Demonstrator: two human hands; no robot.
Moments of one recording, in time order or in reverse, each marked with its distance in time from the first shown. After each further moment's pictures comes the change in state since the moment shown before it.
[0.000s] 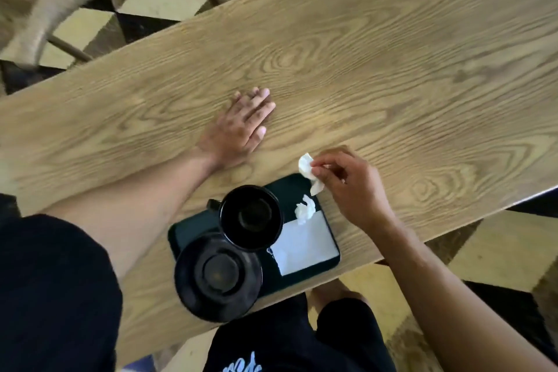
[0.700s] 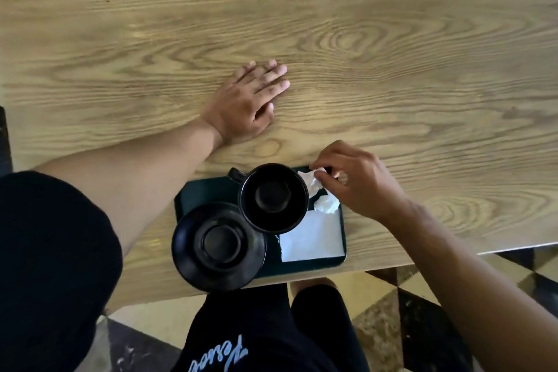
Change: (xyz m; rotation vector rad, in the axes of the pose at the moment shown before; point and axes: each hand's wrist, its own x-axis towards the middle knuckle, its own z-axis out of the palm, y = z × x) left_hand -0.041 -0.028 0.007 0.002 0.130 -0.107; right_hand 0.034 -0.015 0.014 -0.415 -0.422 -0.413
